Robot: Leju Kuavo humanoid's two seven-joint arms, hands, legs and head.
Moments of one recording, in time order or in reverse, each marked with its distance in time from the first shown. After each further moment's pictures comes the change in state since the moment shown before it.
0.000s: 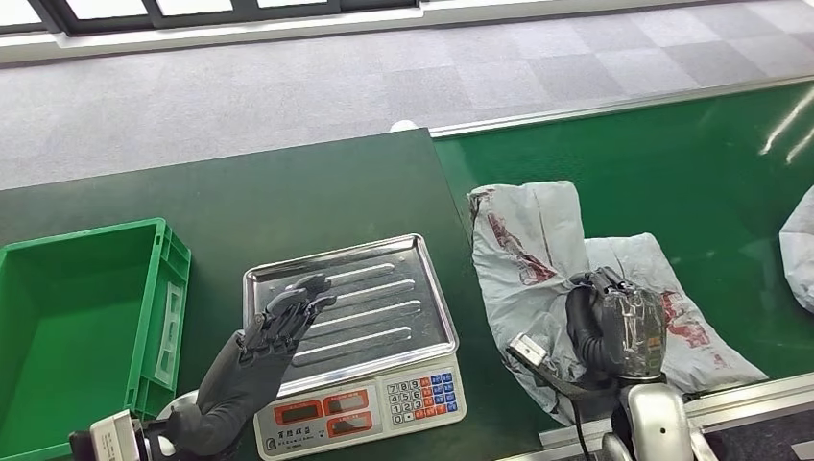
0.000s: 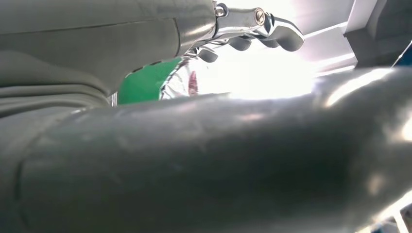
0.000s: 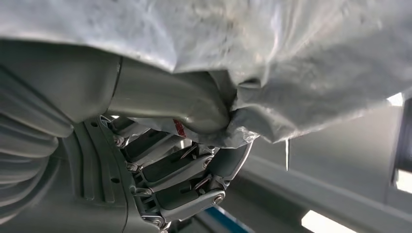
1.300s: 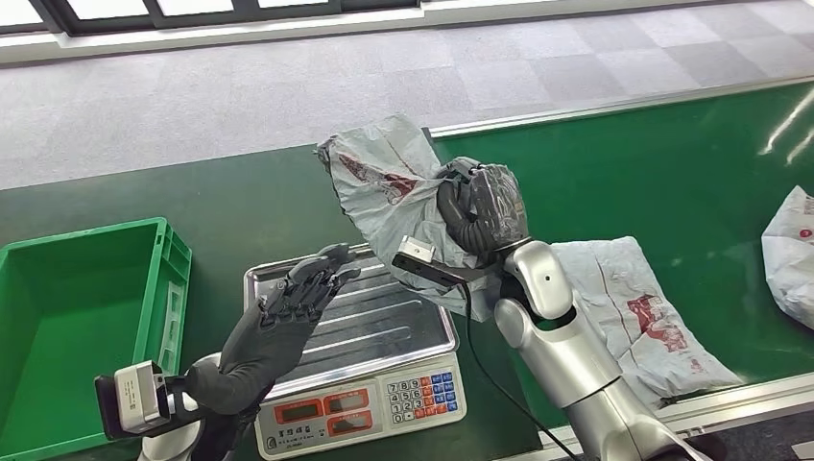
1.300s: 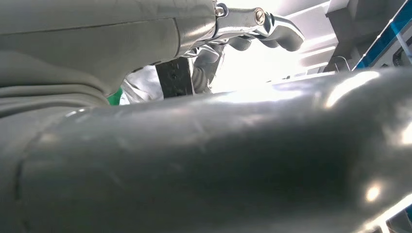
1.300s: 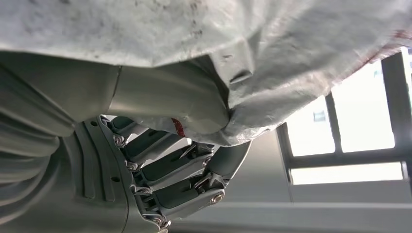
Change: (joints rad) left arm -0.156 -0.033 -0.038 0.116 0.071 -0.043 0.011; right arm -0.641 0.250 0.303 0.514 -0.407 0.091 -0.249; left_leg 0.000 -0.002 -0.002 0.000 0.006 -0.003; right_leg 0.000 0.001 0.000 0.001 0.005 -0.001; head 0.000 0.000
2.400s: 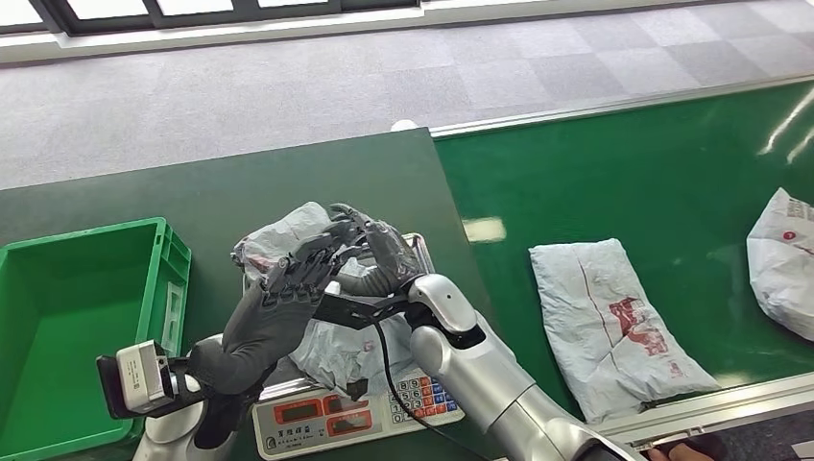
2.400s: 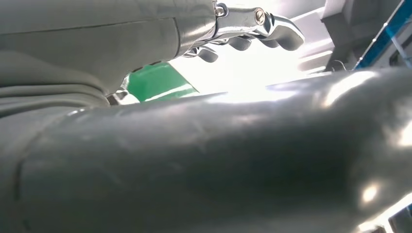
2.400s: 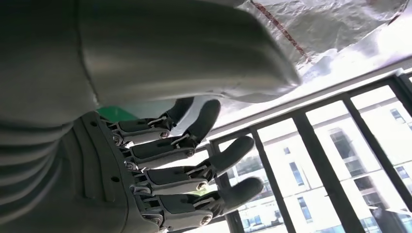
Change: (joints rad) left arm -0.067 0.001 -0.016 0.019 0.002 0.044 0.014; right arm -0.021 0.220 0.166 0.271 -0.292 0.215 0.011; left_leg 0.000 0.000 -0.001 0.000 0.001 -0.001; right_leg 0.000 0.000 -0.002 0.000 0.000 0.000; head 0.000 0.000
